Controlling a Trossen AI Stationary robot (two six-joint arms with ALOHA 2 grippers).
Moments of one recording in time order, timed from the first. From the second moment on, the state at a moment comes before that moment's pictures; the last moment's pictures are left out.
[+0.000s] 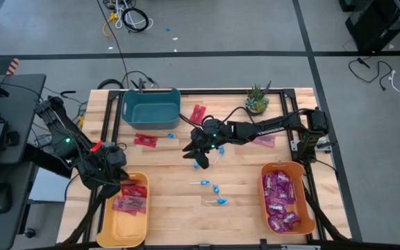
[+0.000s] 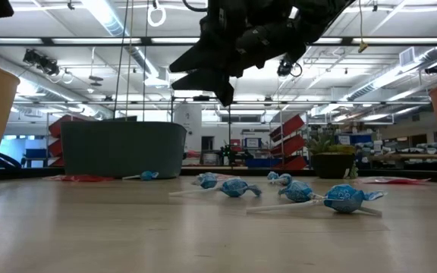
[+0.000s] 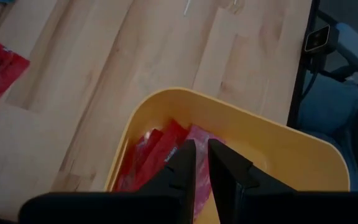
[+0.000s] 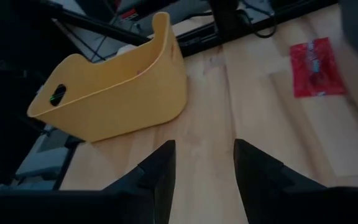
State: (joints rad) left arm -0.85 0.92 1.04 -1.18 -0.32 -1.18; right arm -0.07 1.83 1.18 0.21 -0.31 0.34
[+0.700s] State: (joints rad) left arm -0.85 0.92 1.04 -1.16 -0.52 -1.04; right arm -0.25 1.83 1.18 0.09 0.00 0.34
